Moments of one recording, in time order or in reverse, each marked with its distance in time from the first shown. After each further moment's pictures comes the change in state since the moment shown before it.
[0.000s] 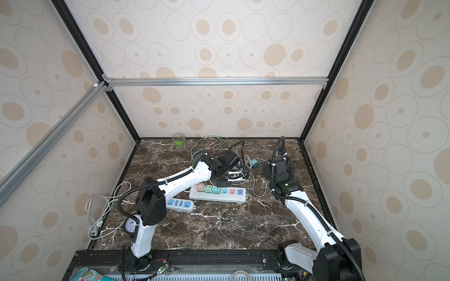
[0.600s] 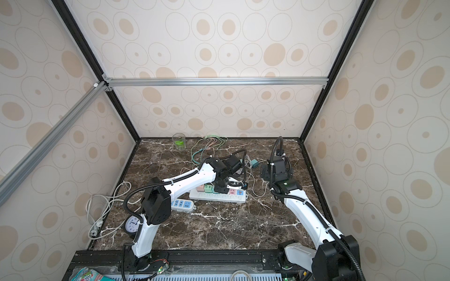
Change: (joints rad) left arm -0.016 0.057 0.047 -0.133 0.032 0.119; right arm 0.000 0.023 0.001 -0.019 -0.048 0.009
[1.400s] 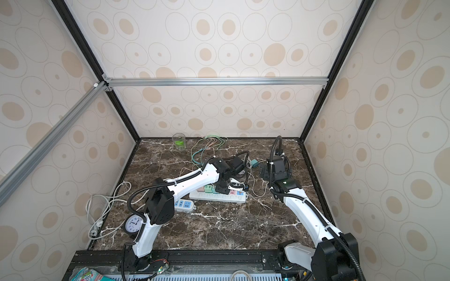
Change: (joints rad) left arm -0.027 0.040 0.061 -0.059 -0.058 0.004; right arm 0.000 0.016 0.011 -0.002 -0.021 0.000
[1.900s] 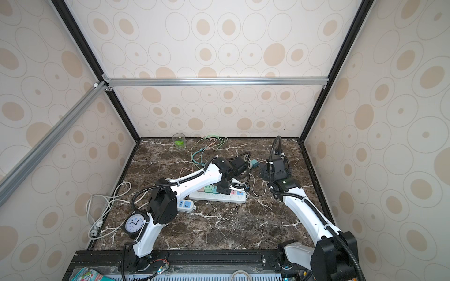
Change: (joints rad) left arm -0.010 0.042 0.067 -0.057 -0.028 -0.034; right arm 0.000 0.017 0.004 -0.001 -0.001 -0.001
